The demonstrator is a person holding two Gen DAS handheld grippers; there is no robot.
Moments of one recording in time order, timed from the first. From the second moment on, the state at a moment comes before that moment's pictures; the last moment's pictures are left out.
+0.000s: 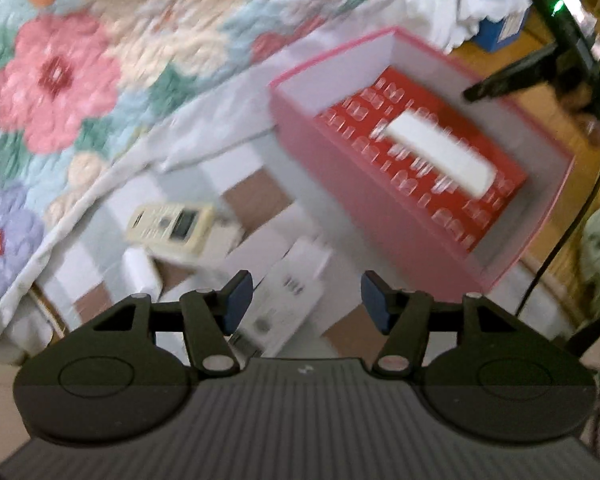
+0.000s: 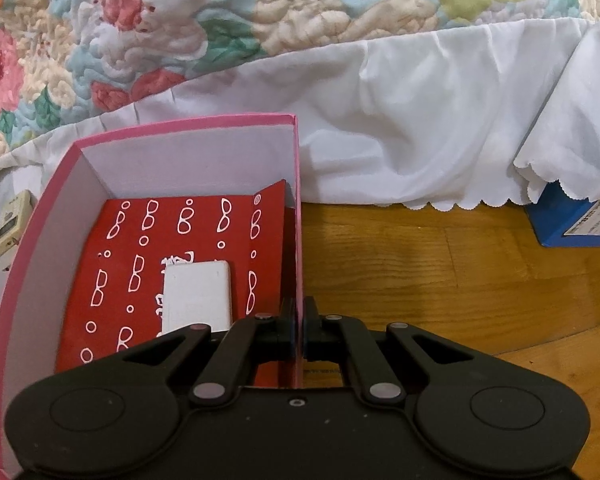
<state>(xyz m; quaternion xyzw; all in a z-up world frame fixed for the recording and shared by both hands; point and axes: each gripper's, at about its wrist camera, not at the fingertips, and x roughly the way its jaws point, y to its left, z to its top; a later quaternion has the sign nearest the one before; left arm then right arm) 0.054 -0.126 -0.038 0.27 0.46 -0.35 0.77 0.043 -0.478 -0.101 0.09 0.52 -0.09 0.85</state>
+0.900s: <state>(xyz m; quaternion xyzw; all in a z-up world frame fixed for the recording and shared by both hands) 0.118 -0.095 -0.176 0.21 0.53 -0.40 0.72 0.043 -0.474 -0.107 0.09 0.53 -0.09 0.84</state>
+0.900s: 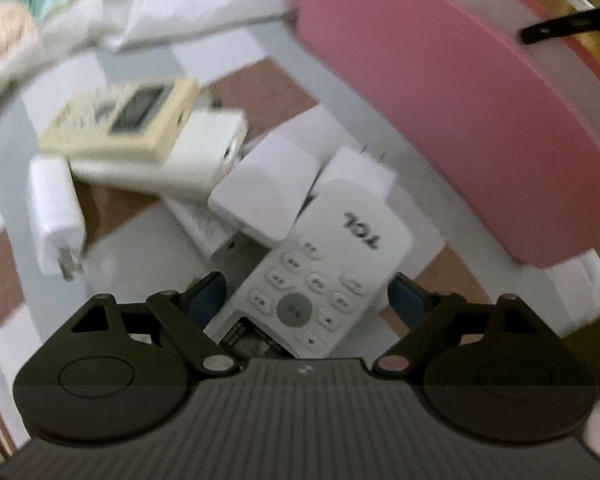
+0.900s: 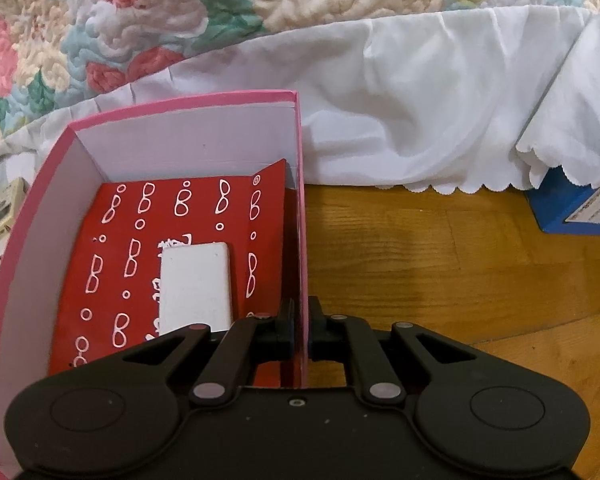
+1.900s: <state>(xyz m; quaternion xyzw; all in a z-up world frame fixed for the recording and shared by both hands) 0.093 -0.081 -0.170 0.20 0.57 -0.32 0.73 0.044 -0.474 -0.109 0.09 0.53 -0.09 0.84</state>
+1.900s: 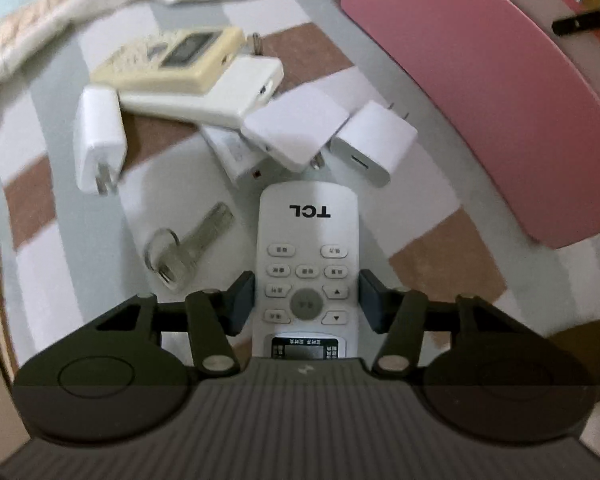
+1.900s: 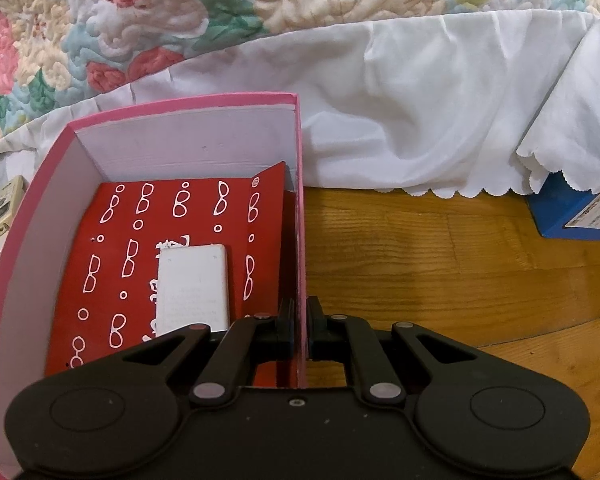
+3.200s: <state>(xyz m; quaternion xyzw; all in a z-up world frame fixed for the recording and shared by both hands) 0.078 -0.228 -0.026 0.06 0.57 -0.39 0.72 0.044 -0.472 -0.105 0.07 0.52 -0.09 0.85</state>
